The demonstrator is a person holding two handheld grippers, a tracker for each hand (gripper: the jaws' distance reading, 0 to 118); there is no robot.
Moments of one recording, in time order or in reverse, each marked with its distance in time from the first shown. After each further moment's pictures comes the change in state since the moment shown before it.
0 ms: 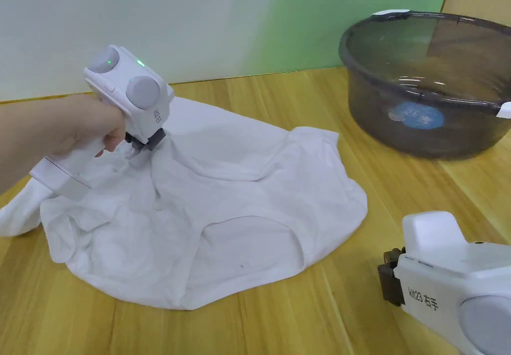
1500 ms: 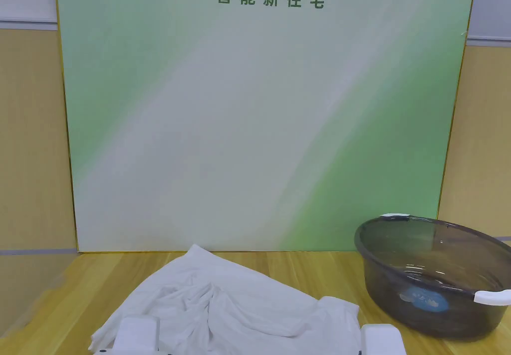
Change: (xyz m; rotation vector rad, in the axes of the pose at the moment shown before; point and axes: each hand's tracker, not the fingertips) left arm 0.104 -0.243 0.231 0.457 0.244 0.728; right arm -0.070 0.016 0.063 0.350 -0.072 -0.027
